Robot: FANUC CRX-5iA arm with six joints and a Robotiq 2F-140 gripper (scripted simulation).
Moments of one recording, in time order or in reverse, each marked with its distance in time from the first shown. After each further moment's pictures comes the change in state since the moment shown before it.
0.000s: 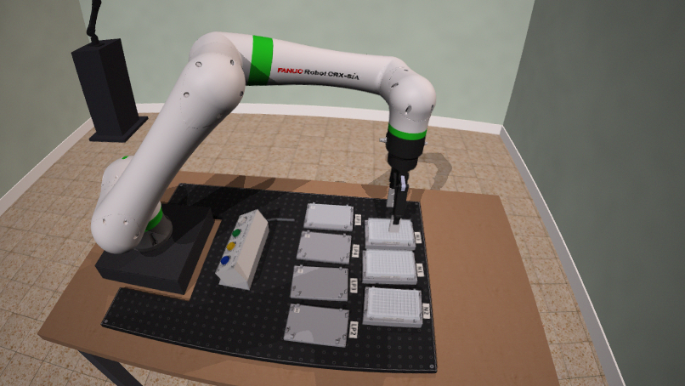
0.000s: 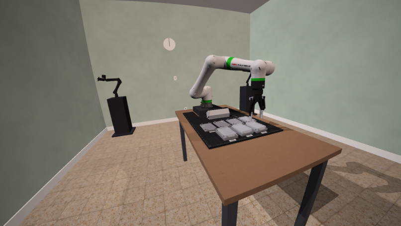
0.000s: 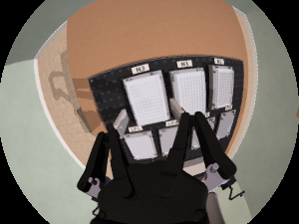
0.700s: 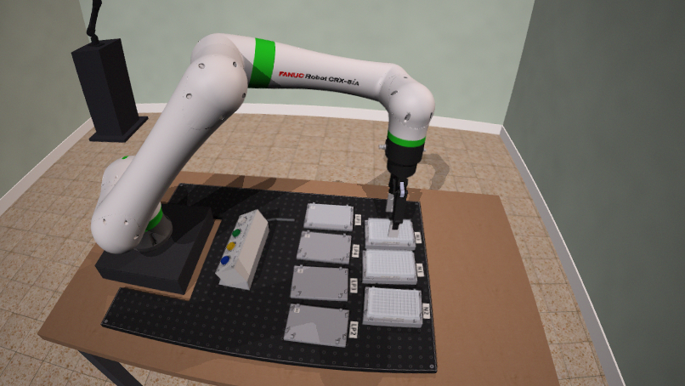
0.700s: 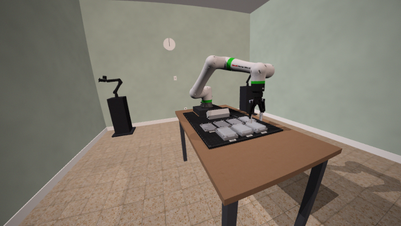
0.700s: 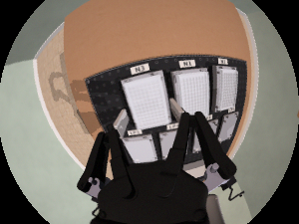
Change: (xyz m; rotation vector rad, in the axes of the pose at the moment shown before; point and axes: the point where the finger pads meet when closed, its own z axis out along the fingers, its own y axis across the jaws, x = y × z) arm 0.000 0.000 0.019 0.000 0.000 0.000
